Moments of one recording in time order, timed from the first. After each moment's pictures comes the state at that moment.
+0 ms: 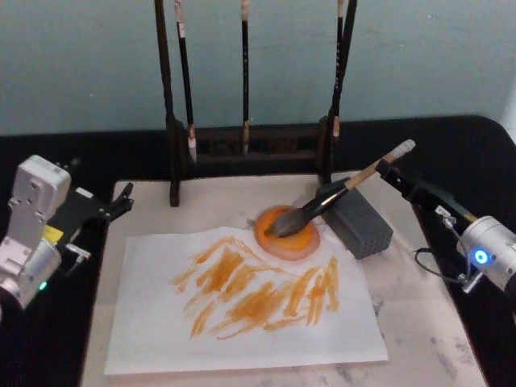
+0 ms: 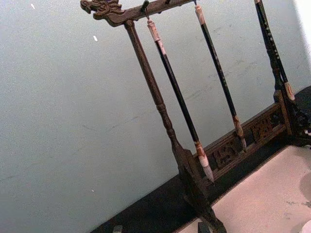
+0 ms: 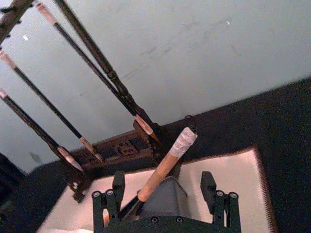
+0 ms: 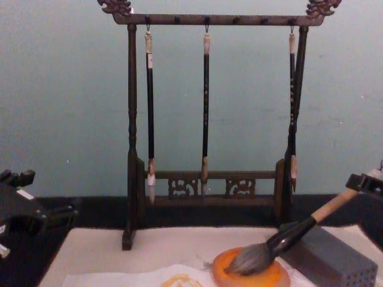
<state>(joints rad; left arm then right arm) -0.20 0.60 0.45 -1.41 -0.25 -0.12 0.03 0.18 0.39 -0.19 -1.39 0.92 0.19 0.26</state>
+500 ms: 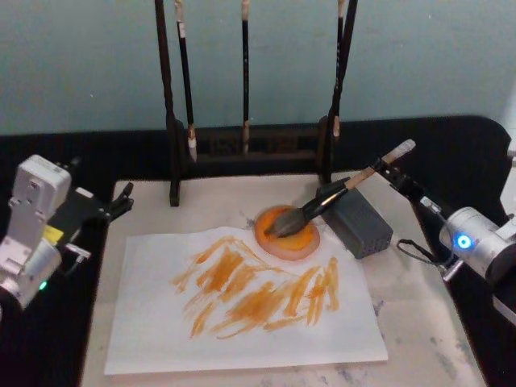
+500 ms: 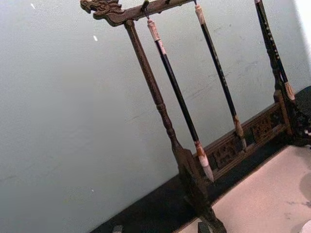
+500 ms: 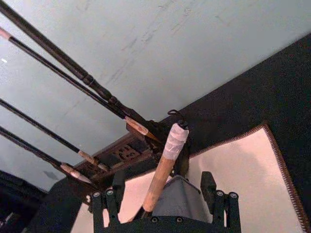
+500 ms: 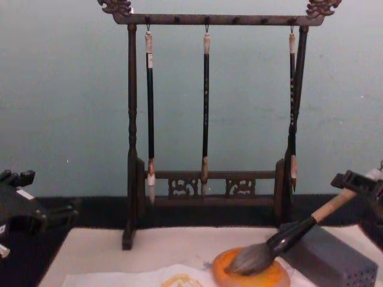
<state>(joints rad) -0.20 0.60 0.45 -1.41 -0.25 -0.12 0.03 0.25 0.33 -0.19 -1.31 1.07 0.29 0.18</state>
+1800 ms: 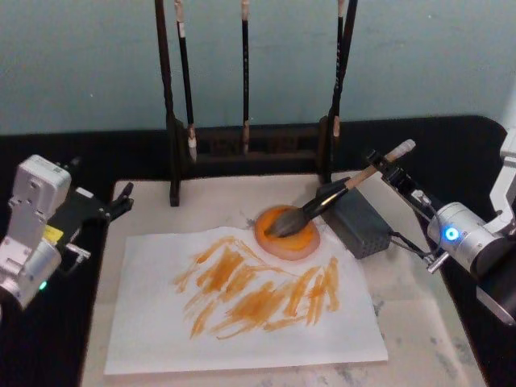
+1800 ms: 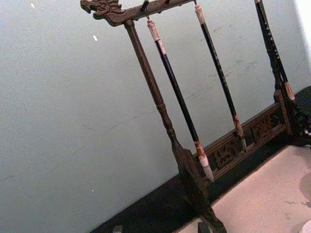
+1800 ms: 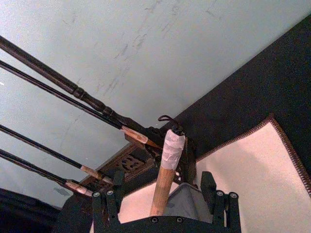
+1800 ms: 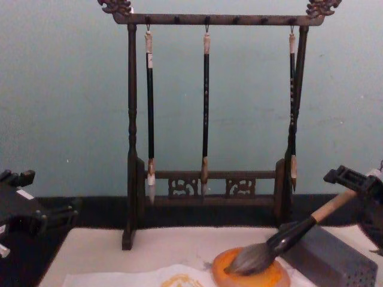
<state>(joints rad) -0.20 0.60 0.45 -1.41 -0.25 -0.12 0.03 0.29 0.30 -0.22 -1.25 1.17 0.26 0.14</state>
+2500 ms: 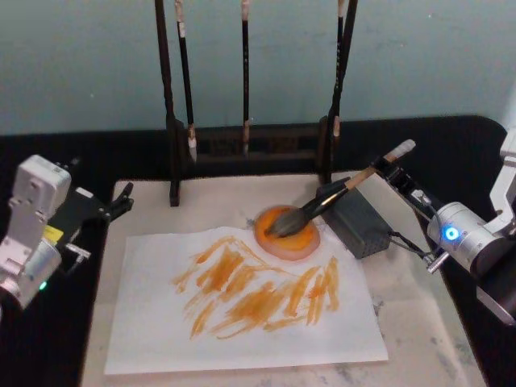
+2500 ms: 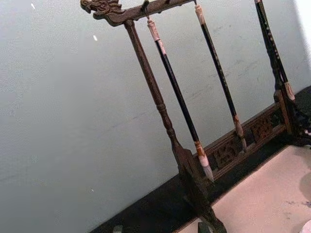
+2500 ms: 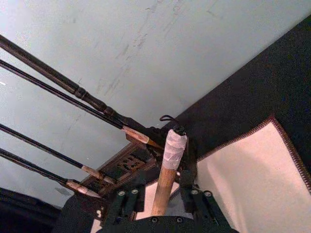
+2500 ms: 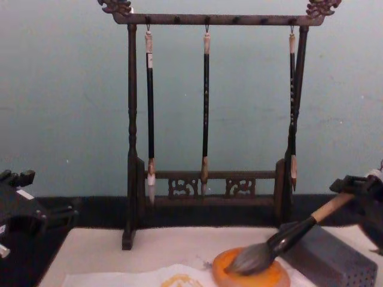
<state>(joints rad) -0.20 0.60 0.45 -1.41 -0.25 -0.12 0.03 0.29 0.30 -0.22 -1.26 1.17 0.27 0.14</state>
